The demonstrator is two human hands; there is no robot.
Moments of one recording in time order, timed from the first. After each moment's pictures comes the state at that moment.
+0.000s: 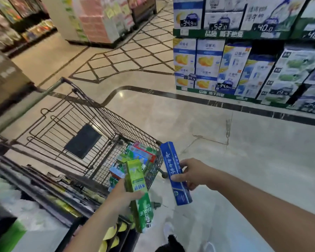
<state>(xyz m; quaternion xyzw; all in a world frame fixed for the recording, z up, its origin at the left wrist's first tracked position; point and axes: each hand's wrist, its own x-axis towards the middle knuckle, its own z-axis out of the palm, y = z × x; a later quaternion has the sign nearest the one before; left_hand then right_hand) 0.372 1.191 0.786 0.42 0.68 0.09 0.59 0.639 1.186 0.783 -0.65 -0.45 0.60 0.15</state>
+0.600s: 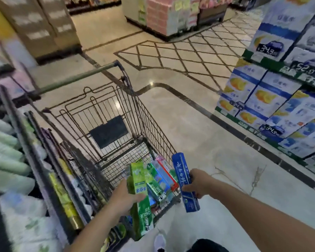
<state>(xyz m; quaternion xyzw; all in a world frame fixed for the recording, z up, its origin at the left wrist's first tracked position) 0.291 1.319 0.746 0.30 0.72 0.21 0.59 0.545 1.404 0.754 -0.66 -0.57 0.49 -0.09</state>
